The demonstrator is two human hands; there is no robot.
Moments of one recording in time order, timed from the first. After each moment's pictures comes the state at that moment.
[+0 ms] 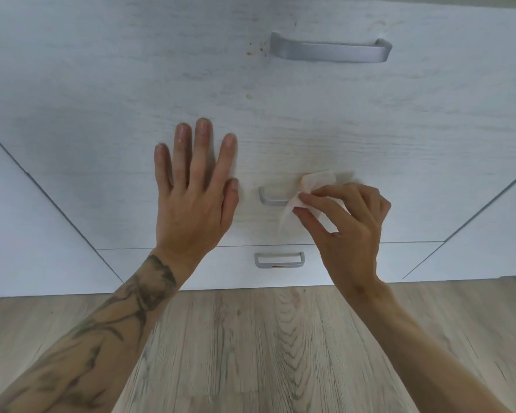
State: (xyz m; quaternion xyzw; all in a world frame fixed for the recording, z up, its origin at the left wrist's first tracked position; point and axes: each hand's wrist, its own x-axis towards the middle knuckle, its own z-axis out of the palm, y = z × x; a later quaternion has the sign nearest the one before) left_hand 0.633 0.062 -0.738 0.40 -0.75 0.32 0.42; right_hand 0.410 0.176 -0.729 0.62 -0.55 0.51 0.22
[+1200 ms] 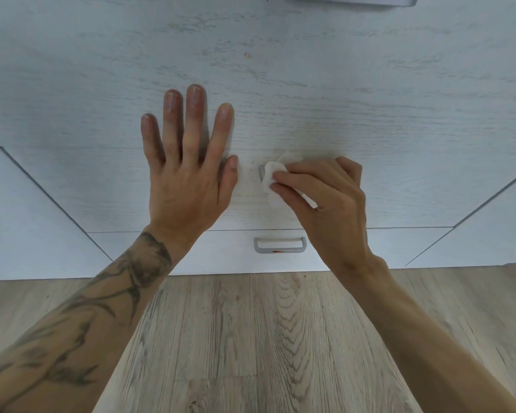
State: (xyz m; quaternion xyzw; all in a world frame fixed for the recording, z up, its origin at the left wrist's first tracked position) left_hand 0.631 0.050 -0.744 0.40 -0.74 0.36 0.41; right_hand 0.421 0.161 -0.726 0.70 -0.48 0.51 0.16
